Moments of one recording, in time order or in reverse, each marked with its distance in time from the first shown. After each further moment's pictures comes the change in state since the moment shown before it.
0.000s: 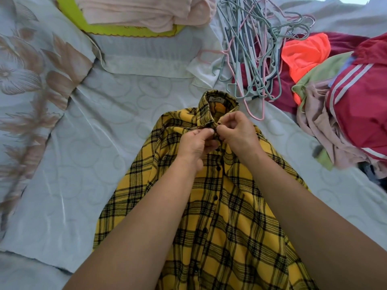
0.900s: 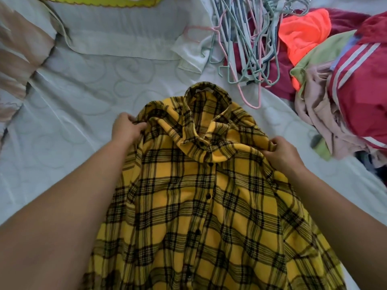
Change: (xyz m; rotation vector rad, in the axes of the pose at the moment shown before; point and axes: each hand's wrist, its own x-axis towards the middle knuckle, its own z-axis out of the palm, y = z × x) left_hand 0.109 0.014 -0.111 0.998 0.359 0.153; right_hand 0.011 0.114 -0.084 -0.628 0.067 0.345
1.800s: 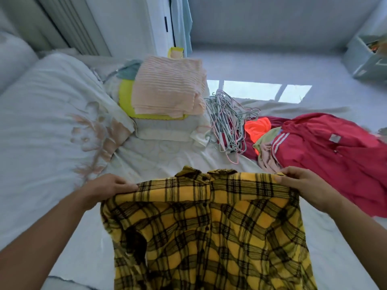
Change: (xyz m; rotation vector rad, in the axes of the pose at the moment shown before) left_hand -0.227 -0.023 -0.264 0.017 -0.365 0.232; right_hand -0.239 -0.027 -0.189 0.600 -0.204 -0.382
